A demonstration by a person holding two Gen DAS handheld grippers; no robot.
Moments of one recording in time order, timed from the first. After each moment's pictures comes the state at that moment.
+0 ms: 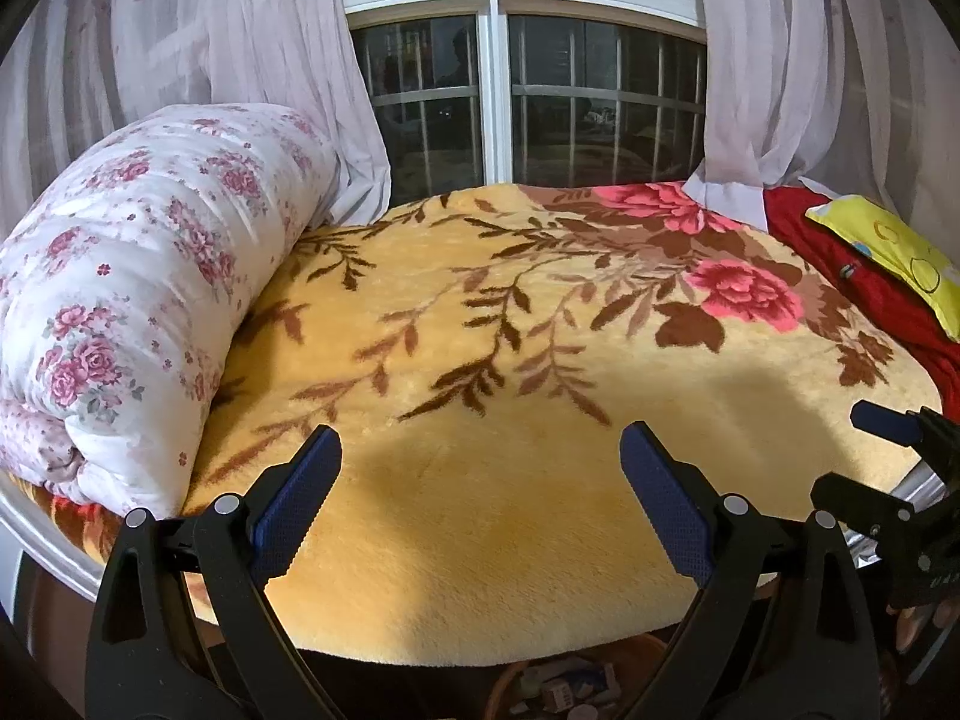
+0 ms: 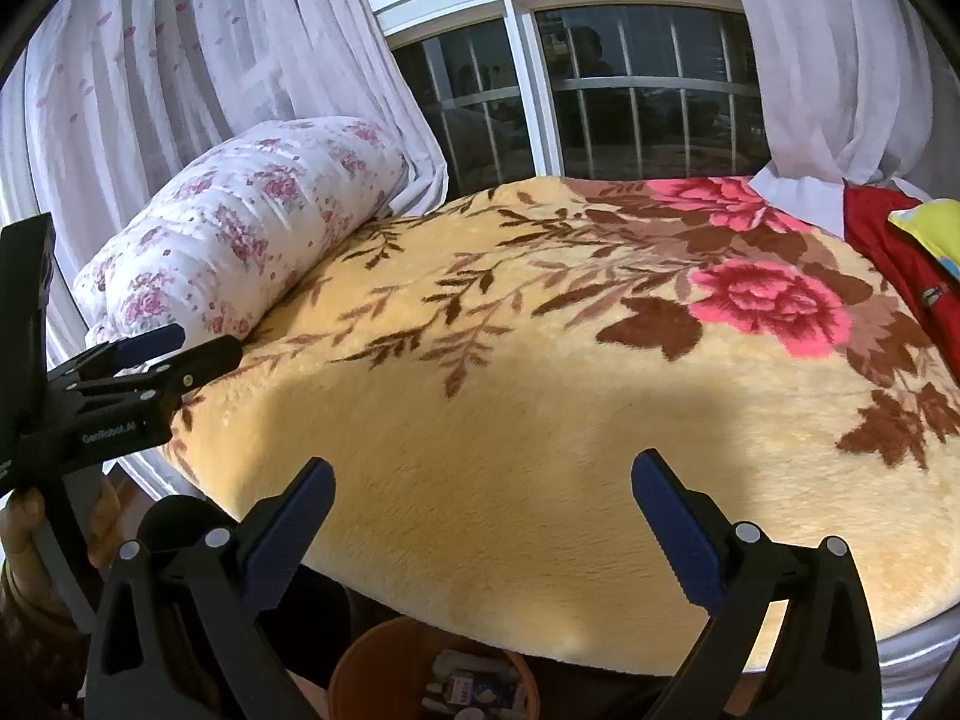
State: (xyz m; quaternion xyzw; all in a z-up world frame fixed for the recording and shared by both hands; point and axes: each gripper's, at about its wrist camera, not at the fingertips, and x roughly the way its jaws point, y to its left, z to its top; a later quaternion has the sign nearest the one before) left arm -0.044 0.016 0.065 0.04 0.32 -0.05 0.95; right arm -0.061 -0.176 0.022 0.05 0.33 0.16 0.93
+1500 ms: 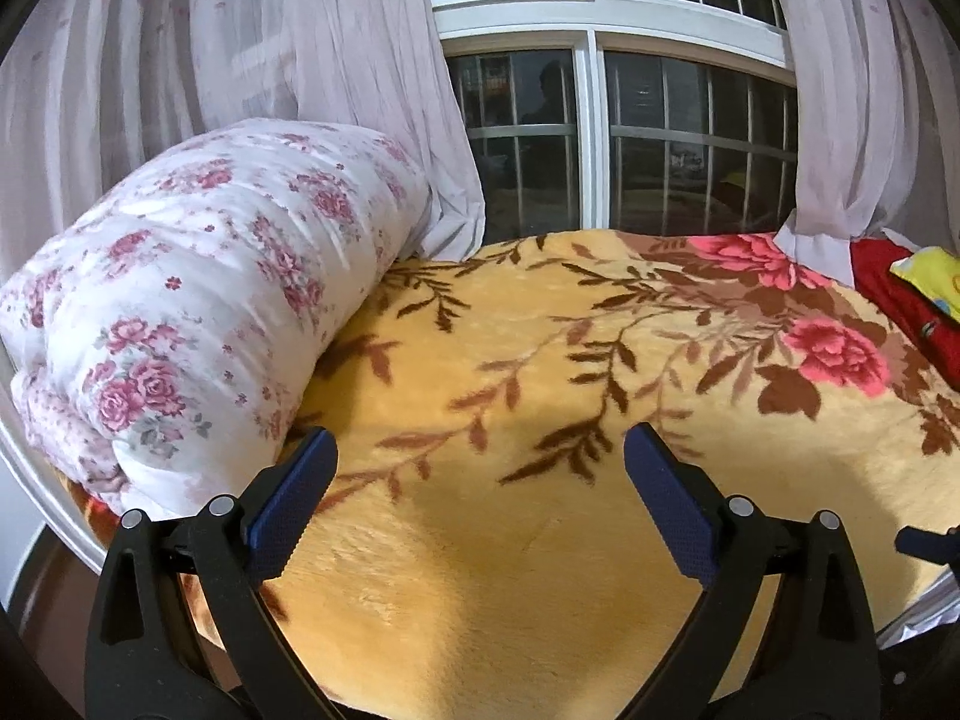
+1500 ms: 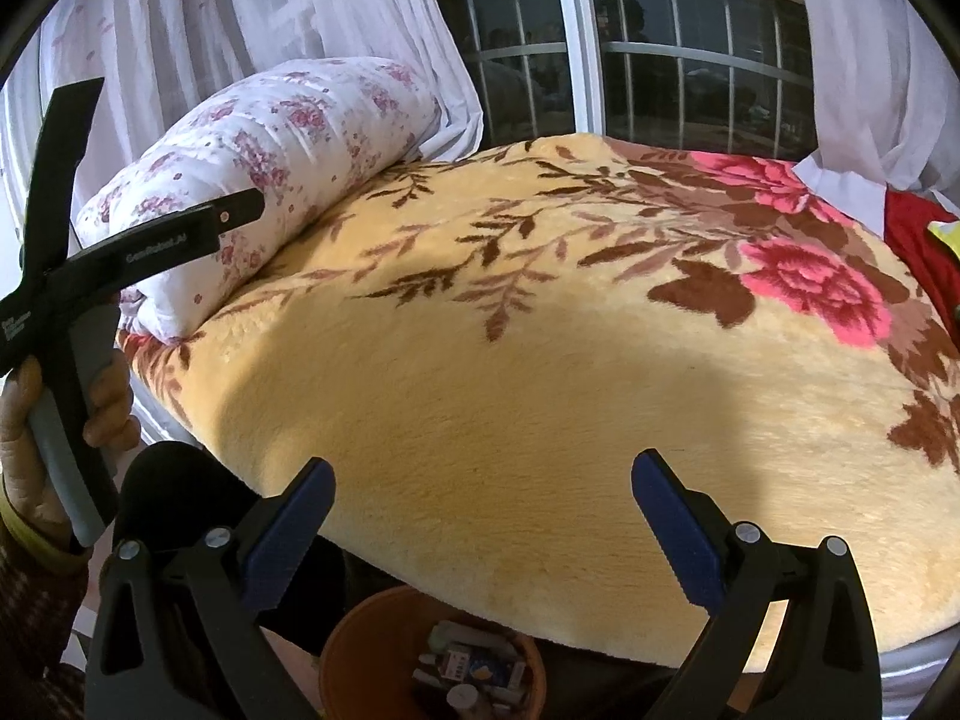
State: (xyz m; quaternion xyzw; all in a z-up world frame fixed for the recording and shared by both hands) left arm -0.012 0.056 0.066 0.03 0.27 0.04 0.96; right arm -0.054 -0.142 -0.009 0.01 0.37 0.18 0.91
